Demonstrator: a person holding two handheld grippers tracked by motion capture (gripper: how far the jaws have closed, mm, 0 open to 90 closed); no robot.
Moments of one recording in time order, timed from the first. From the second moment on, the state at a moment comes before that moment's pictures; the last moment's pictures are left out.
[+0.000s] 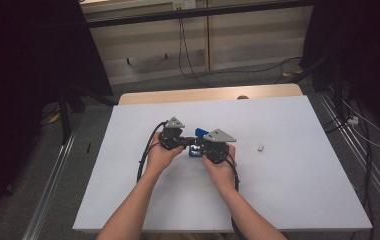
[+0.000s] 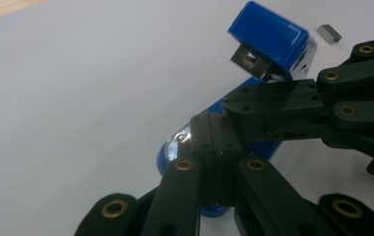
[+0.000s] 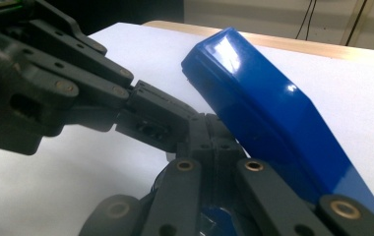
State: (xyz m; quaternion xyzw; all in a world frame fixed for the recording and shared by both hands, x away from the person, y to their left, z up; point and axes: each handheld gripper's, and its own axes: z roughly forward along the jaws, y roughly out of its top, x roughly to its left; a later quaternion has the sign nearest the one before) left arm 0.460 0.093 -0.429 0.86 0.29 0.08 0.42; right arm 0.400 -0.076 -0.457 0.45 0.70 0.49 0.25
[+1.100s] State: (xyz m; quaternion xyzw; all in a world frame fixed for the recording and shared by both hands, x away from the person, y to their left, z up) left arm 0.460 0.091 -0.432 0.87 0.29 0.09 0.38; right arm 0.387 -0.113 -0.434 0.47 0.68 0.47 0.32
